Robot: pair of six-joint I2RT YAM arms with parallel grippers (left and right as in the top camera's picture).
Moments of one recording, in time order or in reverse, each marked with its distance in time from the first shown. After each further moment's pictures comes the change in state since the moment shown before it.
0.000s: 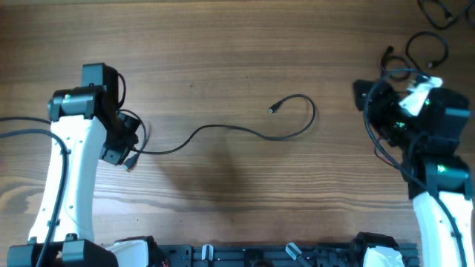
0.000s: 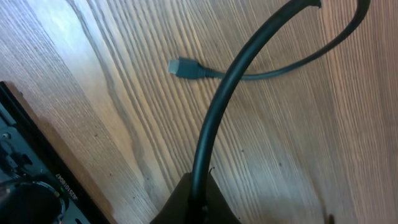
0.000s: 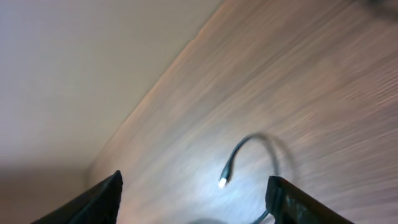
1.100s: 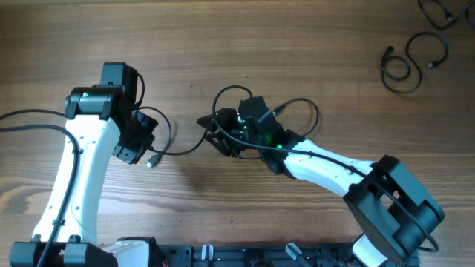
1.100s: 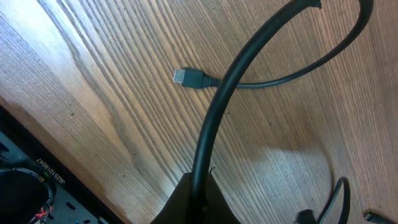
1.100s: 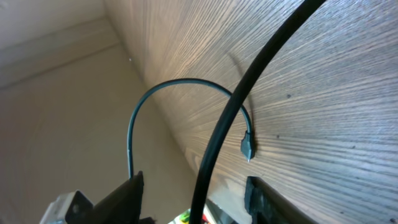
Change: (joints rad) left arm -0.101 0.000 0.000 0.000 0.085 0.000; right arm 0.878 0.752 -0.002 0.821 0.032 0.909
